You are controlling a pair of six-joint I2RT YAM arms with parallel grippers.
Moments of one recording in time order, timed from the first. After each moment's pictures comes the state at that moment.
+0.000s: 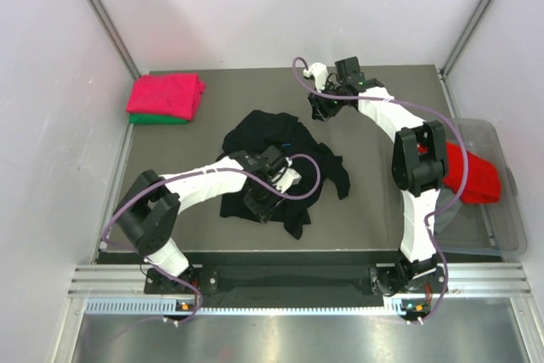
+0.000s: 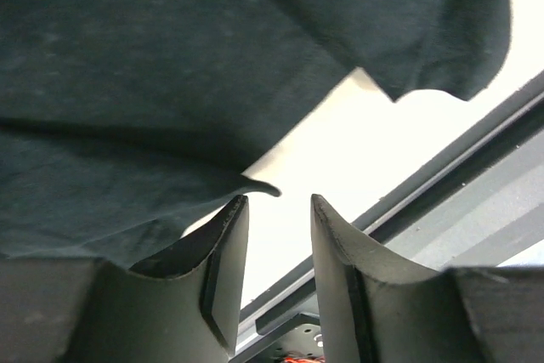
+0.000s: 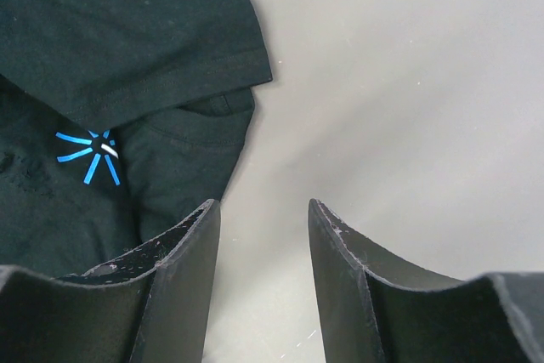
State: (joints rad) left arm -0.81 1.63 1.06 -0.80 0.17 0.01; right arm 0.32 2.11 1.77 -0.51 -0.43 -0.46
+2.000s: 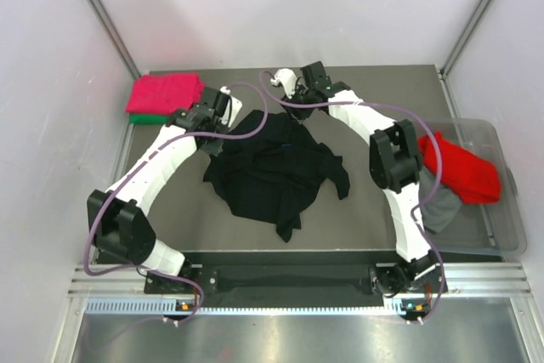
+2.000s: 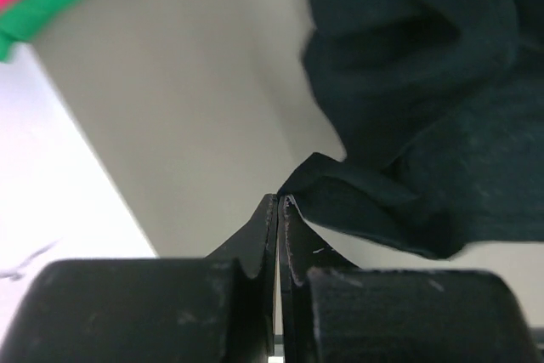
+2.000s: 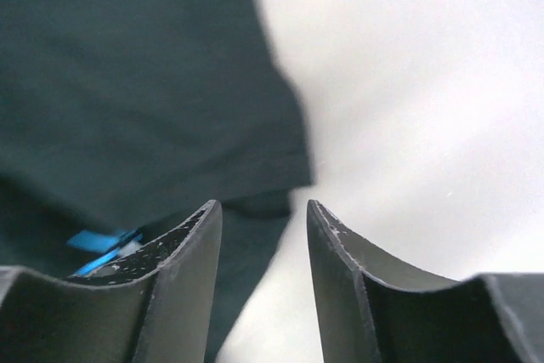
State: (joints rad) left arm -0.39 1.50 1.38 -0.90 -0.30 0.19; right arm 0.49 2.20 1.89 -0.48 -0.30 -0.50
